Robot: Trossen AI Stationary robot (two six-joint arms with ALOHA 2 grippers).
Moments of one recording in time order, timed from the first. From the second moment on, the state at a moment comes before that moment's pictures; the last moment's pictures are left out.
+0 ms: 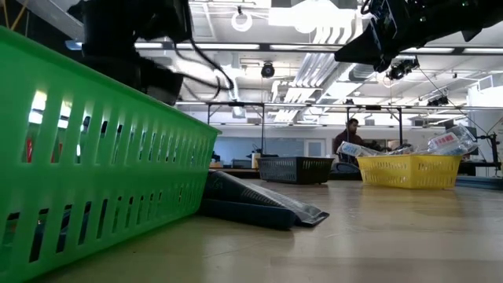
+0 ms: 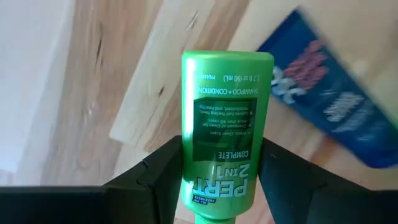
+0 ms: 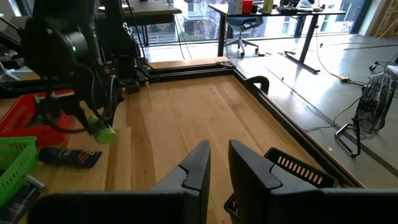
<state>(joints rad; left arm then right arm) -0.18 1.56 0.93 -0.69 -0.01 -0.64 -0.22 0.81 0.51 0.09 0.05 0.00</state>
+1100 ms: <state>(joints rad) -0.04 1.03 0.90 -0.24 -0.37 -0.04 -0.22 0.81 0.51 0.20 -0.03 -0.02</state>
